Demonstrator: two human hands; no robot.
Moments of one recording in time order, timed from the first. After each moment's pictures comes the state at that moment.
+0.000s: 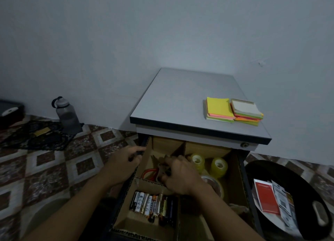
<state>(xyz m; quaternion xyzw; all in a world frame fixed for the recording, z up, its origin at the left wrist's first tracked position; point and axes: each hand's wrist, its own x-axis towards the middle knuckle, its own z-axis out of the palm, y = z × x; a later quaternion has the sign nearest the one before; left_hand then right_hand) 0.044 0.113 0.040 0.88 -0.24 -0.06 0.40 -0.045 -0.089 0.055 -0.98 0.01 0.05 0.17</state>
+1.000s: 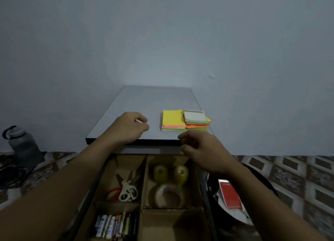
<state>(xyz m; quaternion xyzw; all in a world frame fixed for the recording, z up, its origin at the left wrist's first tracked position) 0.028 -0.024 0.201 0.87 -0.27 -0.06 0.41 -0.126 -0.218 0.177 -0.94 0.07 -0.15 0.31</state>
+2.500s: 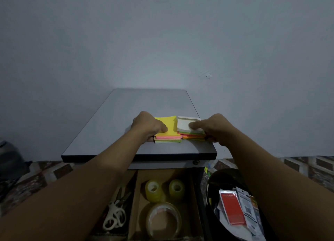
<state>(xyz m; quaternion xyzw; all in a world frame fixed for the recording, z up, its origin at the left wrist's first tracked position) 0.089 -0.147 0.185 0.85 -0.12 -0.14 0.49 -0.031 -0.318 0.198 -0.80 0.36 -0.11 0.47</state>
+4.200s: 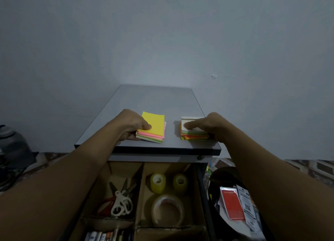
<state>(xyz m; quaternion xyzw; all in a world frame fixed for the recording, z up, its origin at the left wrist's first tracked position) 0.091 -0.074 0.199 0.81 -0.08 -0.22 0.54 -0.033 -0.282 0.213 -0.82 0.33 -0.06 0.46</state>
